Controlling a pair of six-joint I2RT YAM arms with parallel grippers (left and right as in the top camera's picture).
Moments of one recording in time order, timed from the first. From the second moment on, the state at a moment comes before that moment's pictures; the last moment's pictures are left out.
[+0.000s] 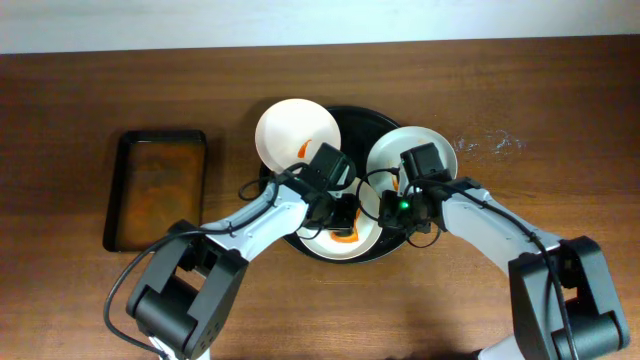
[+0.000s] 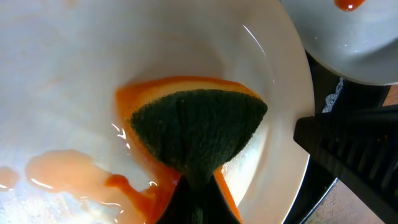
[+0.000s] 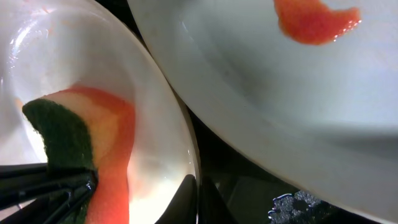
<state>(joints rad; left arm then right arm) -0.63 1.91 1.18 -0.48 0.29 -0.50 0.29 1.70 0.90 -0.47 -0.31 0.46</state>
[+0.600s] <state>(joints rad) -0.68 1.91 1.21 -0.57 -0.09 -0.50 0.30 1.72 0.92 -0.50 -0.28 0.49</state>
